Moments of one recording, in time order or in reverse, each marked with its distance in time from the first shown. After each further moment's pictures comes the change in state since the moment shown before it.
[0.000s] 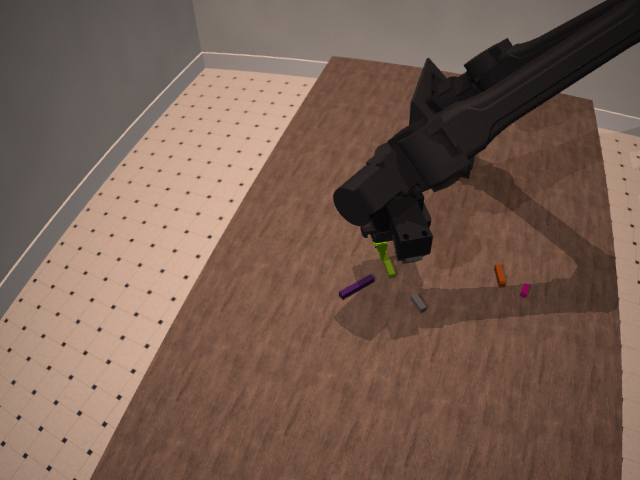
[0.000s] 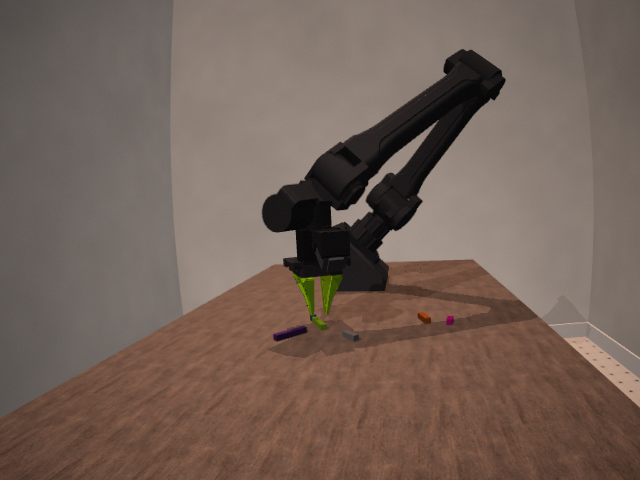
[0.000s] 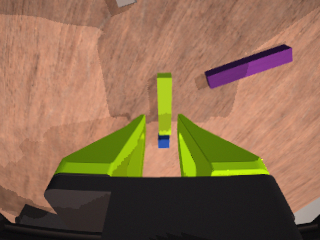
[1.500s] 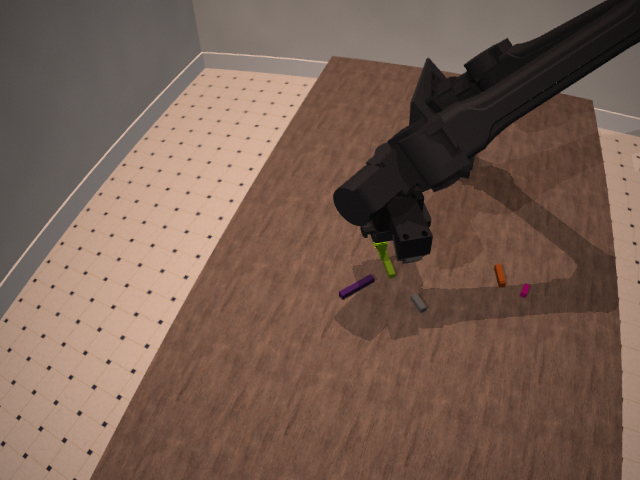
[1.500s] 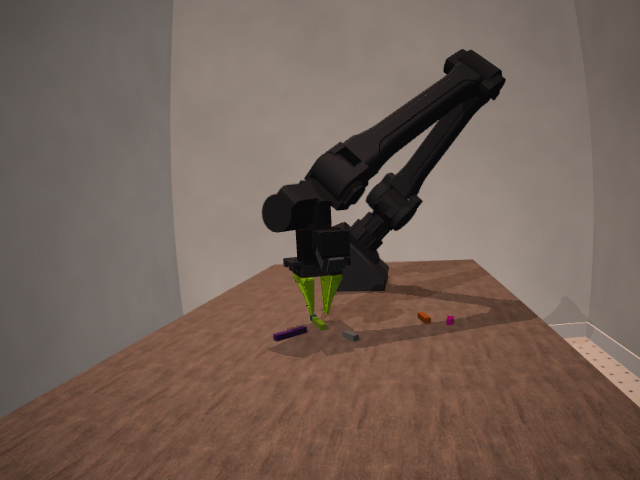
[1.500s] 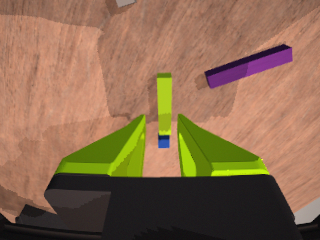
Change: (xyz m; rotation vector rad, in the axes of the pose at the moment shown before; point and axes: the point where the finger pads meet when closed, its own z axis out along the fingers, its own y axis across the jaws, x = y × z) arm 0.000 0.000 0.000 0.000 0.000 0.001
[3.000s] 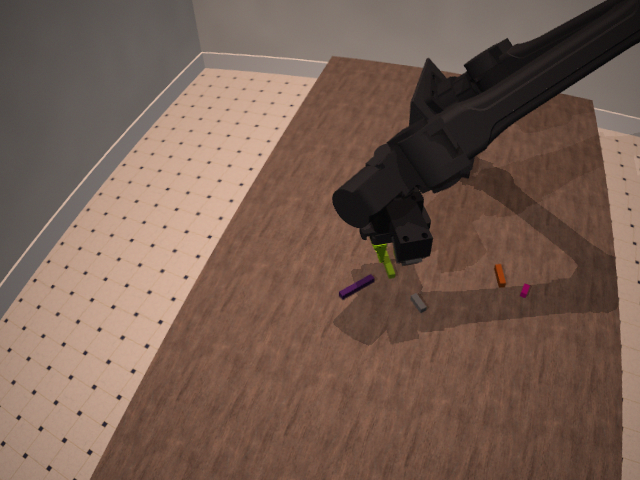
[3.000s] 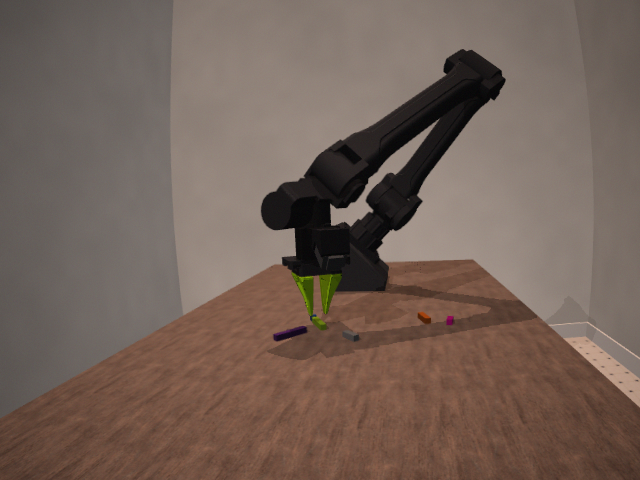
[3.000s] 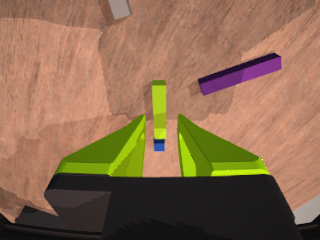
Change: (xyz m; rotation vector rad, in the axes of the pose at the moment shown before) arm -0.007 -0.004 -0.003 0.006 -0.005 -0.006
